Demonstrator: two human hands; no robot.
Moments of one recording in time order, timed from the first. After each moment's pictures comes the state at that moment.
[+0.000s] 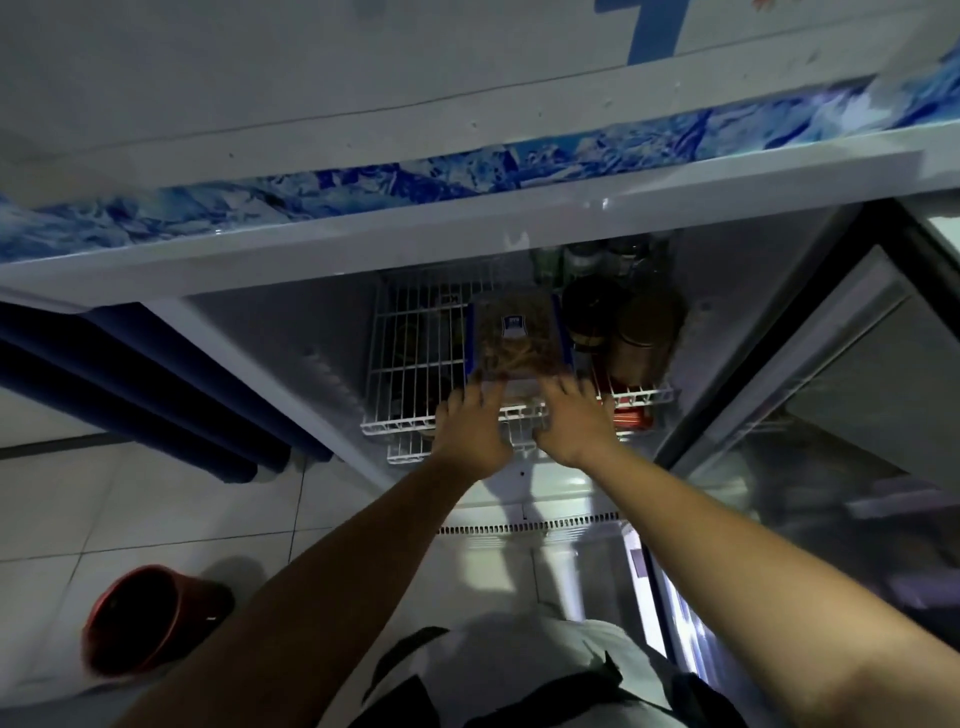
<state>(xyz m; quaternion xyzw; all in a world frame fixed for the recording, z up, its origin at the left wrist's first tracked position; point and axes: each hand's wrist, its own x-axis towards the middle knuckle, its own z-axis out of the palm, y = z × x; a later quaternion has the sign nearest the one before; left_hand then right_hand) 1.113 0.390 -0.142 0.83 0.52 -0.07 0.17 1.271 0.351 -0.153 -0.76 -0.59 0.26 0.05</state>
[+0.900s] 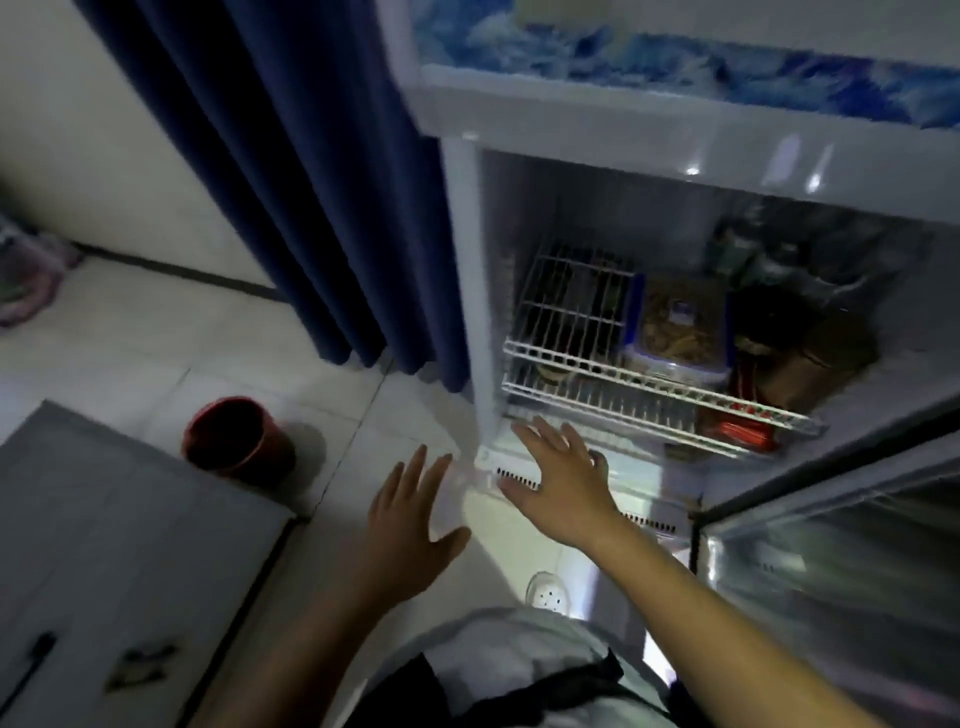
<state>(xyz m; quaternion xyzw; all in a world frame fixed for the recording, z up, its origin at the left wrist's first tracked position) 0.870 0.176 -0.109 0.67 0.68 0.02 0.29 1.079 0.236 -0.117 -0.60 -0.72 0.34 0.04</state>
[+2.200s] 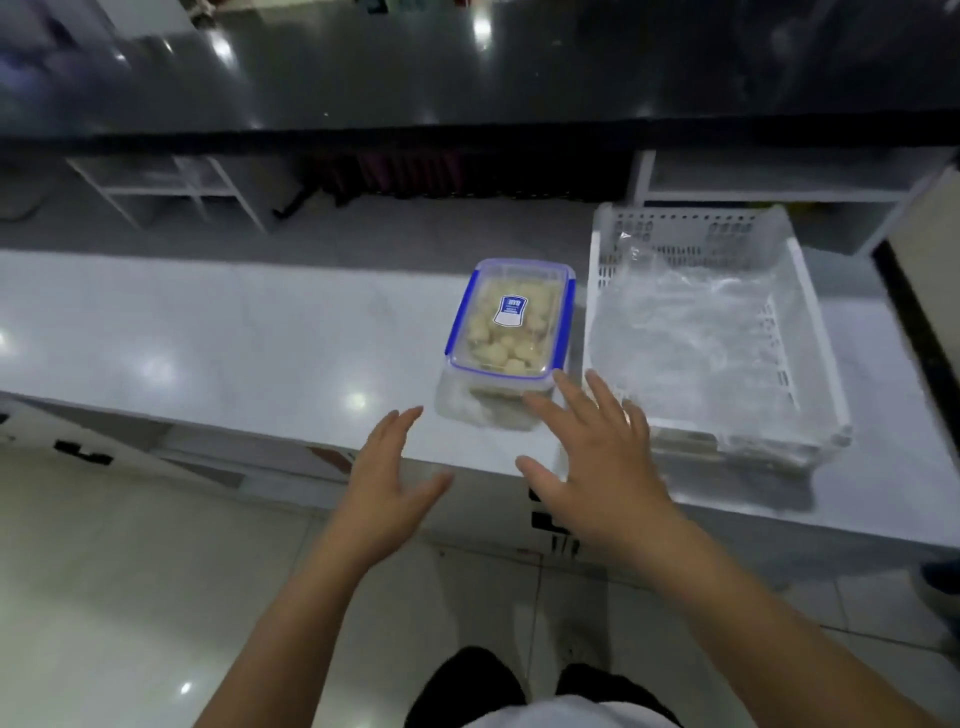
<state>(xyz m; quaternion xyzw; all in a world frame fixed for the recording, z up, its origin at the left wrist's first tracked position) 0.324 -0.214 -0.034 -0.04 0.92 0.38 0.11 0.323 0.021 -0.021 0.08 -0.96 0.25 -0.07</state>
